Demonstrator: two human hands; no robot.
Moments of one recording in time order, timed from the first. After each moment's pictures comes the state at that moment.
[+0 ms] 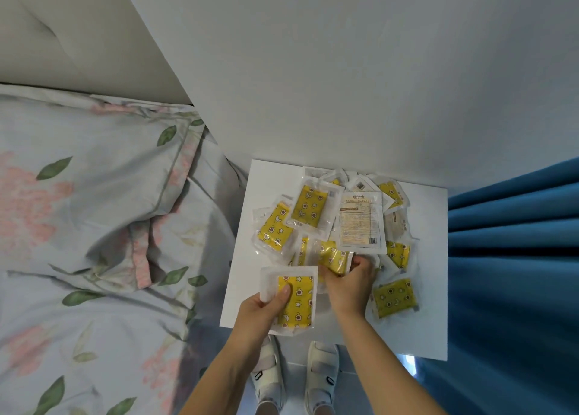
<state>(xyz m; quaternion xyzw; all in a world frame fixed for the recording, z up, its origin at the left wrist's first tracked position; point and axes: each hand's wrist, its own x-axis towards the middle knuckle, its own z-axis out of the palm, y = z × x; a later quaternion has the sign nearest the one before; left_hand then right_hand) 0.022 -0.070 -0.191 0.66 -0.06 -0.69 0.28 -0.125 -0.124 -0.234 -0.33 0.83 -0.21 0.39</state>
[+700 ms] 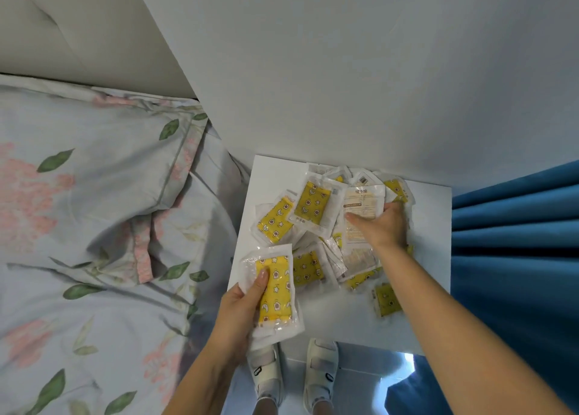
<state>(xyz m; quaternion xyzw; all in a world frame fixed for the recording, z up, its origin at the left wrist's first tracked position) 0.042 -0.075 -0.177 0.64 0.01 -0.68 0.37 -0.170 -0.225 -0.220 -0.38 0.84 -0.11 0.36</state>
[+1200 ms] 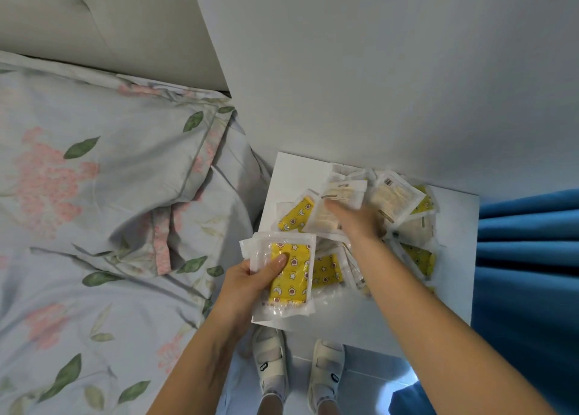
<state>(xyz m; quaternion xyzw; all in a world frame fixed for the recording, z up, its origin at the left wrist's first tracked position) 0.074 -0.102 -0.166 0.64 -0.03 -0.68 0.36 -0.087 -0.232 -0.227 -0.31 0.82 -0.08 0.47</state>
